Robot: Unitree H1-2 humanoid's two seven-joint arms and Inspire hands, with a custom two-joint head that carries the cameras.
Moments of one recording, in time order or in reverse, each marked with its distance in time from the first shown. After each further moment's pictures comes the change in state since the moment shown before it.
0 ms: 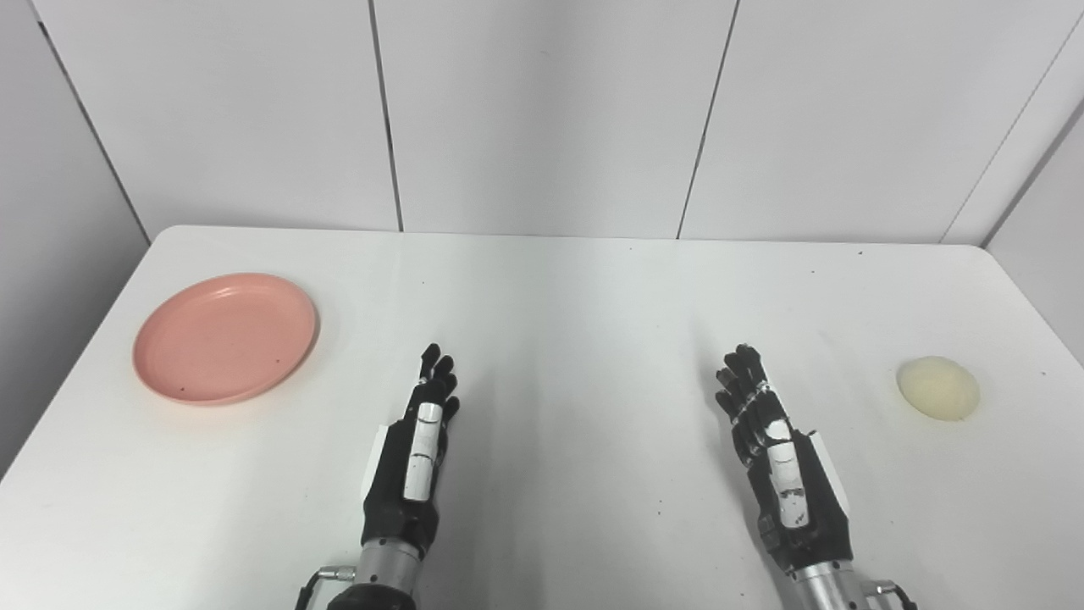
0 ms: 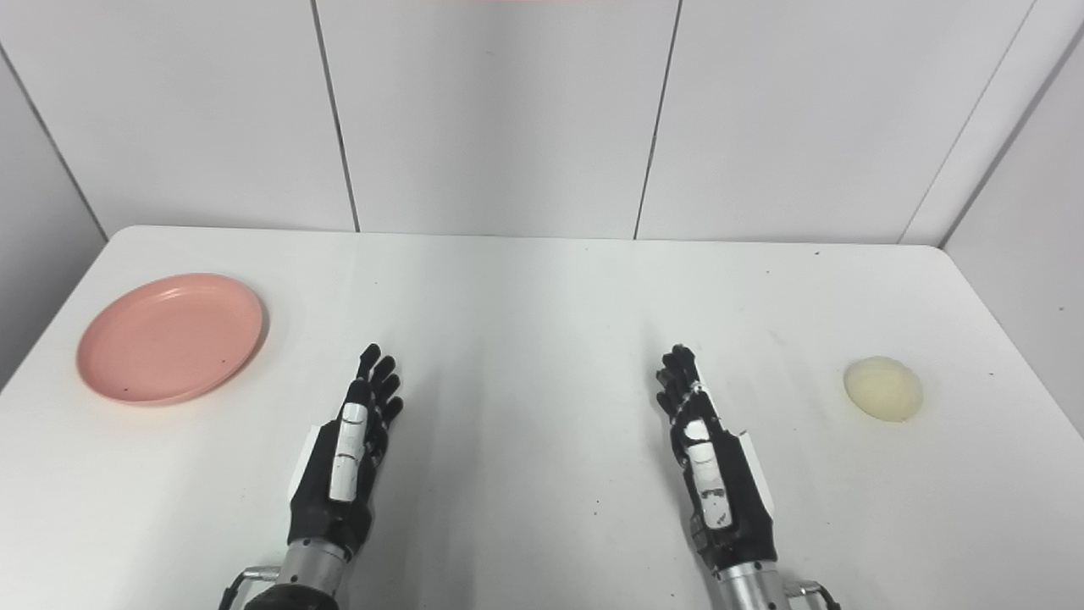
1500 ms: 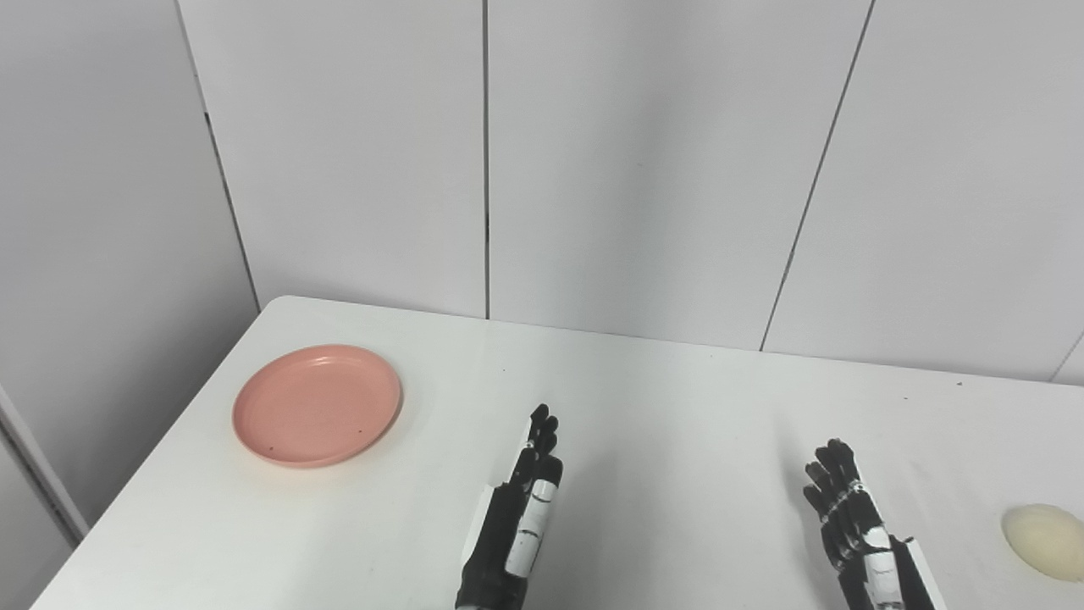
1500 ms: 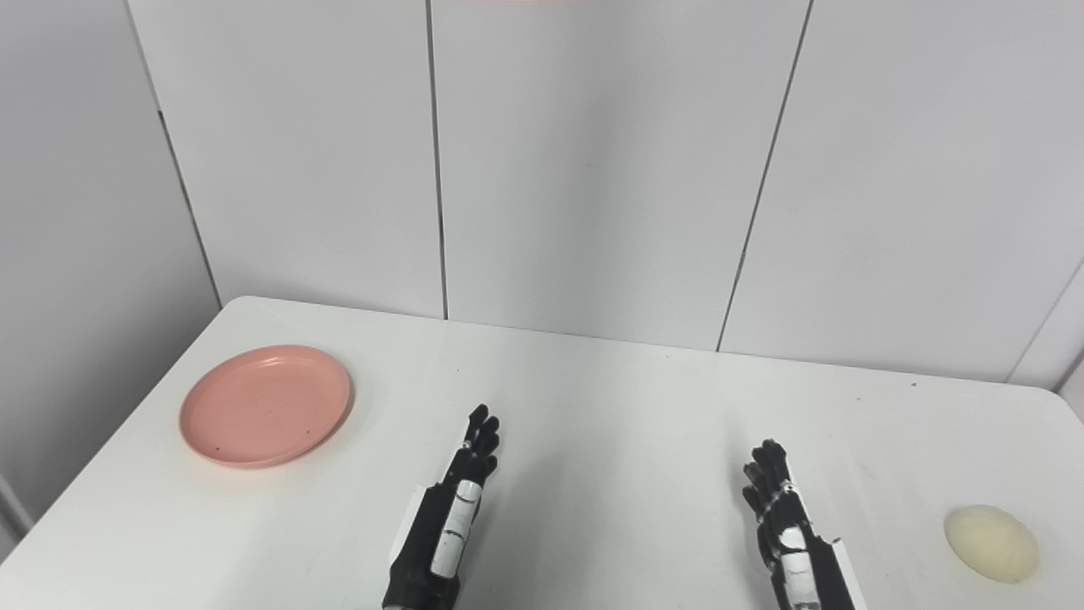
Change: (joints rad) left arm -0.075 -0.015 -0.045 0.156 0.101 -0.253 0.060; right arm -0.060 -0.046 -0.029 0.093 0.003 -0.056 0.036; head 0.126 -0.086
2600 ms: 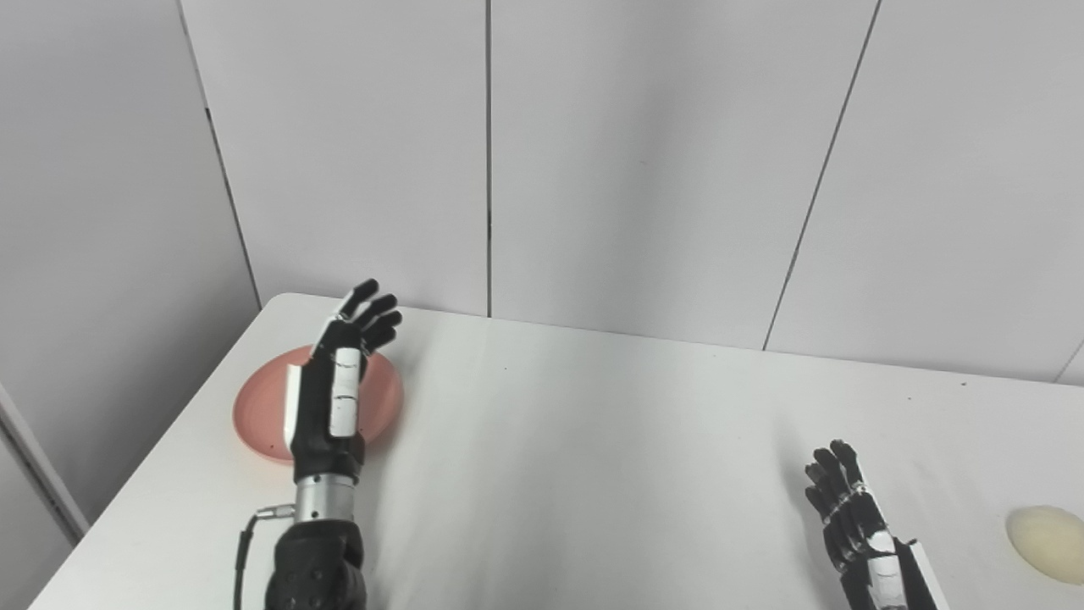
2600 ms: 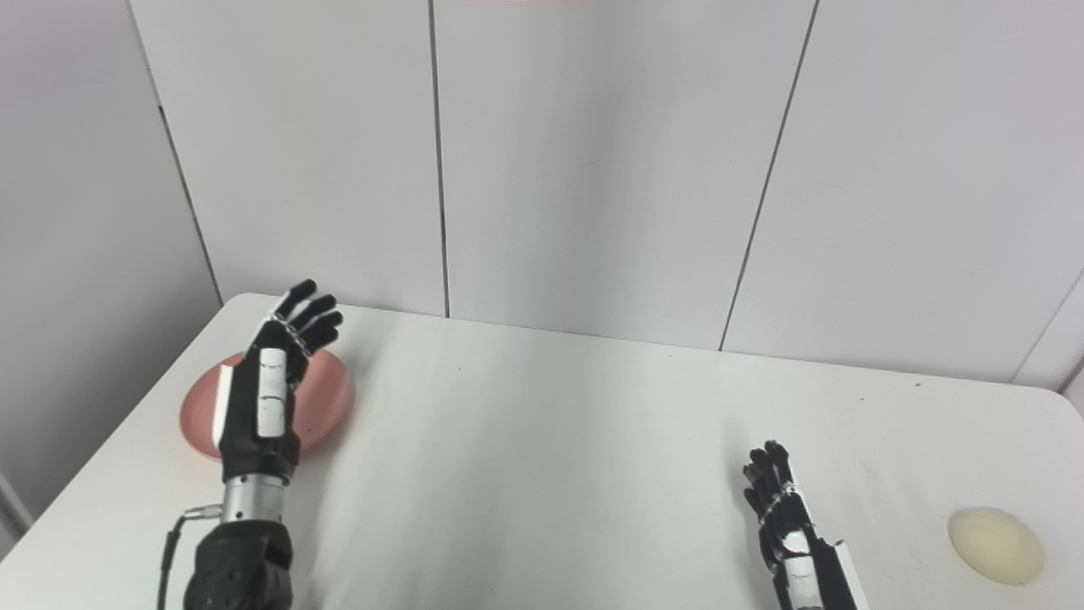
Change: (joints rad) left arm -0.250 0.188 0.383 -0.016 -0.126 -0.003 0.088; right arm 0.004 -0.005 -0.002 -0.009 0.016 0.000 0.002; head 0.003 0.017
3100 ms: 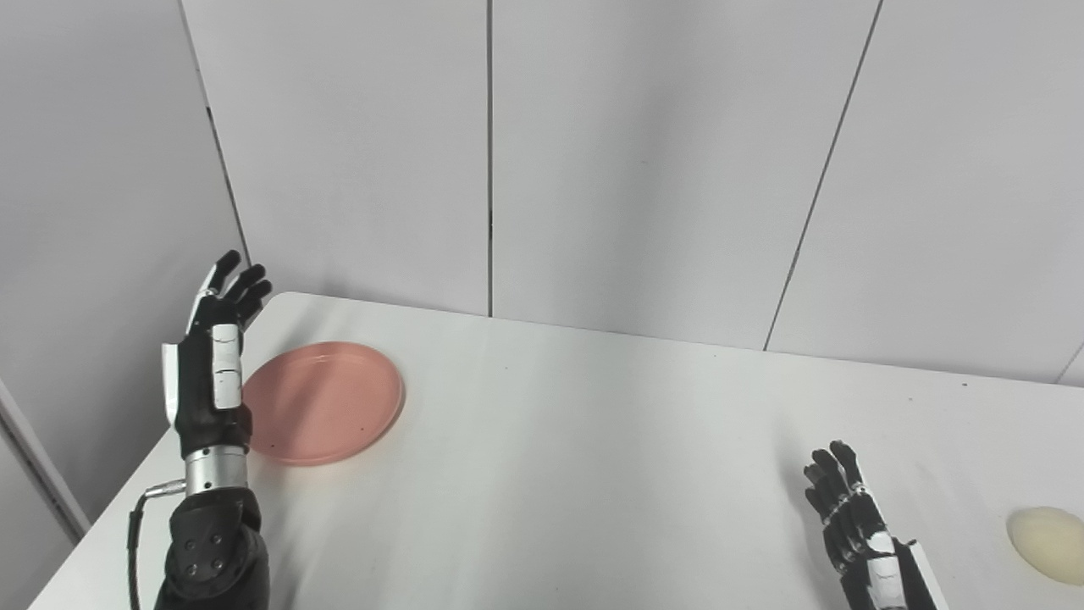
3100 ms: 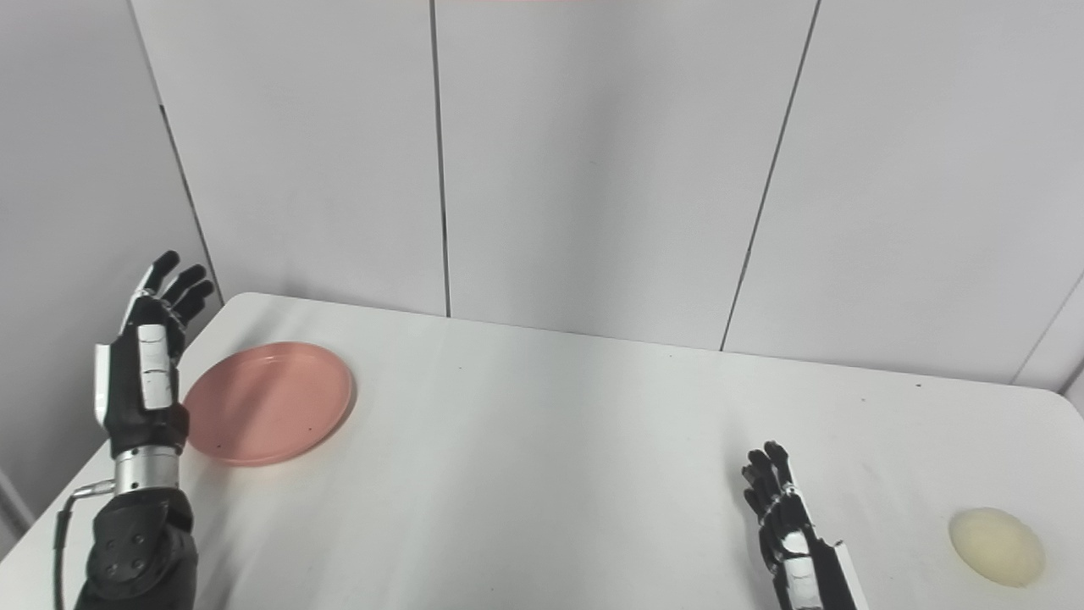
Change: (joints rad) left arm -0.082 0.174 0.113 0.240 -0.049 -0.128 0.017; right arm -0.001 -0.003 0.001 0.005 -0.002 0.000 0.000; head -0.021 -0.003
